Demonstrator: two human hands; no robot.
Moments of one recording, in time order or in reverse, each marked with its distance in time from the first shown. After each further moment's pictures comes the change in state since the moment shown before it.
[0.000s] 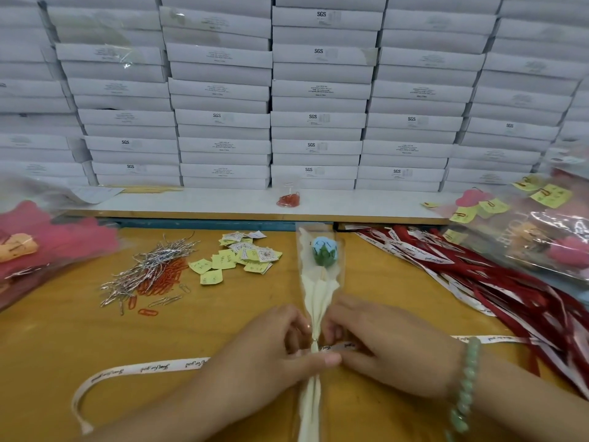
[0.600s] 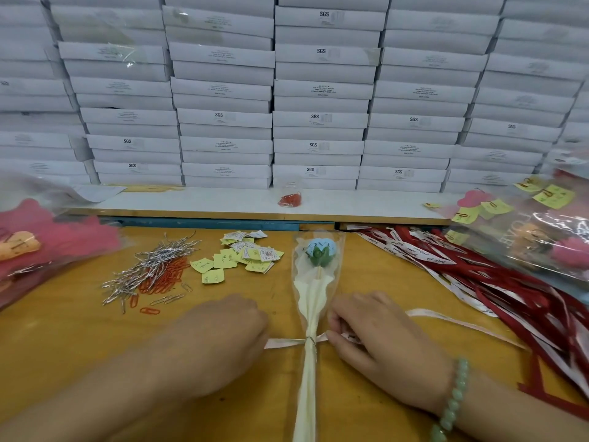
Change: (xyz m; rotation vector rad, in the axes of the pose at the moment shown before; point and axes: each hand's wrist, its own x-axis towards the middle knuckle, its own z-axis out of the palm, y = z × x) left_hand 0.003 -0.005 -0.042 0.845 -0.176 0.012; right_hand -0.001 -0.003 0.017 -0.001 0.252 0.044
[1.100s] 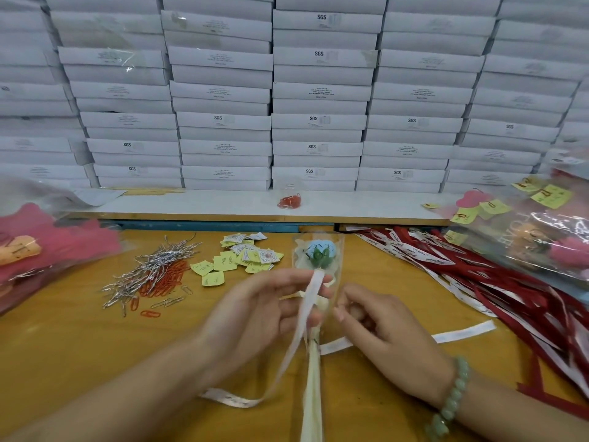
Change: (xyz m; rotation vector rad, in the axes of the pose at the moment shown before) left_hand 0.026 0.013 0.008 -1.944 -0.043 0.302; right_hand 0.000 0.003 0.003 0.533 0.192 0.066
